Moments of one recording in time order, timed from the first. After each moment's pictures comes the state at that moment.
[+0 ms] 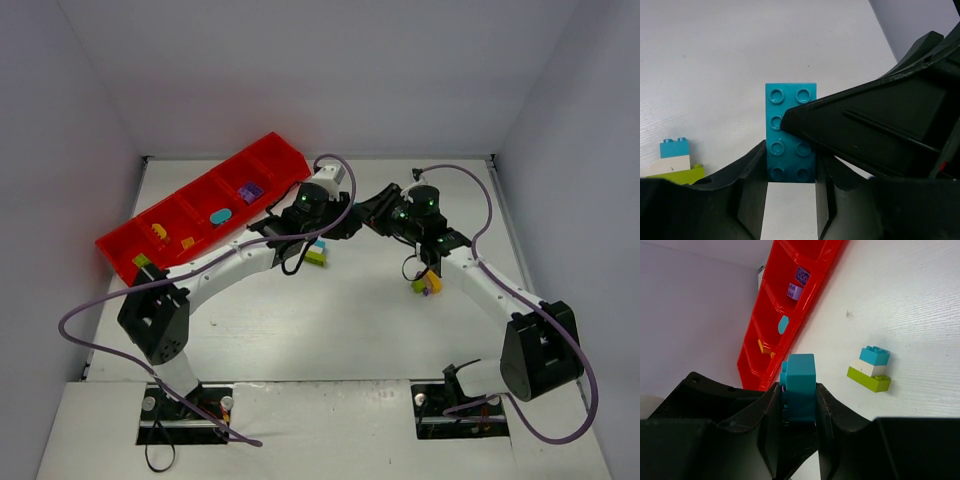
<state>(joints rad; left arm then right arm) -0.76 1.69 1.37 -0.10 0.02 -0.54 0.37 1.37 0.90 0.10 -0.26 1.03</state>
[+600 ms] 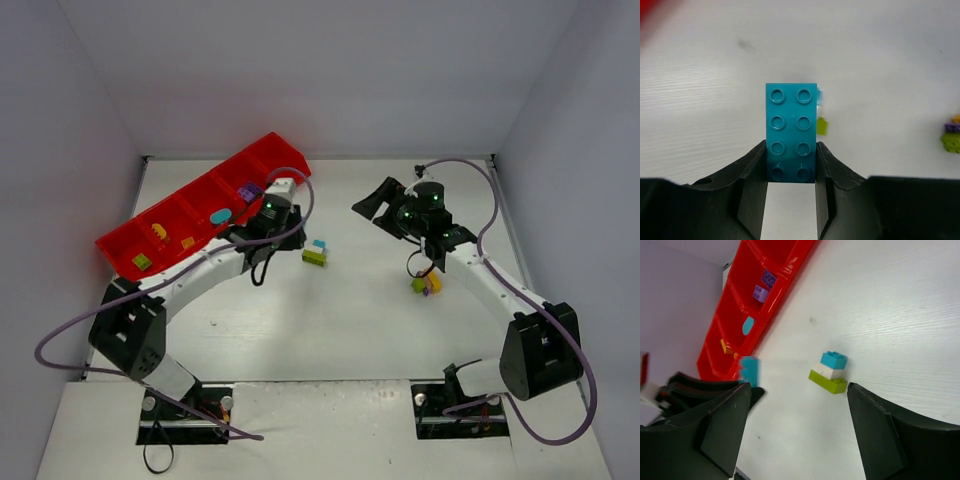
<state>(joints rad) -0.63 1.56 1.13 -0.24 -0.11 -0.50 0.33 1.37 0.94 -0.01 -0.24 0.84</state>
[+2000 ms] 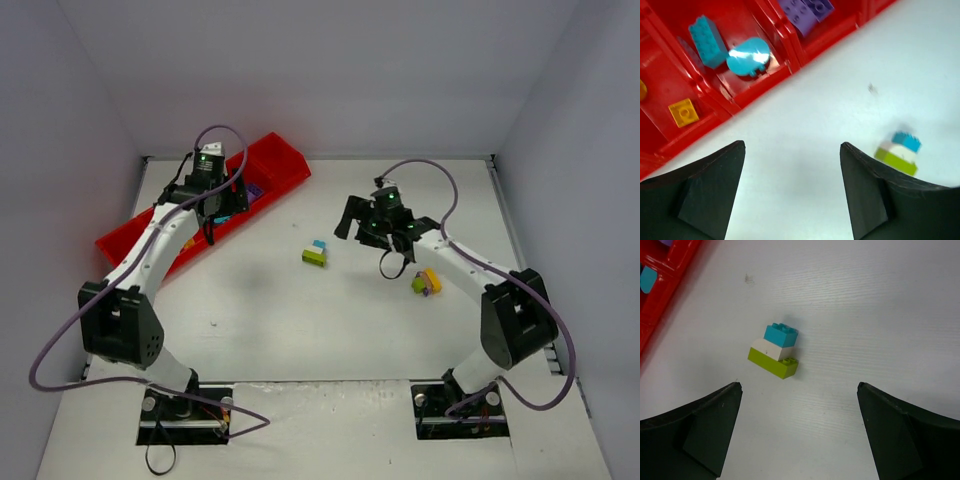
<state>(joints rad) -0.21 1.60 1.45 -0.63 -0.15 -0.37 0.46 1.55 1.05 -0.22 -0.05 0.63</state>
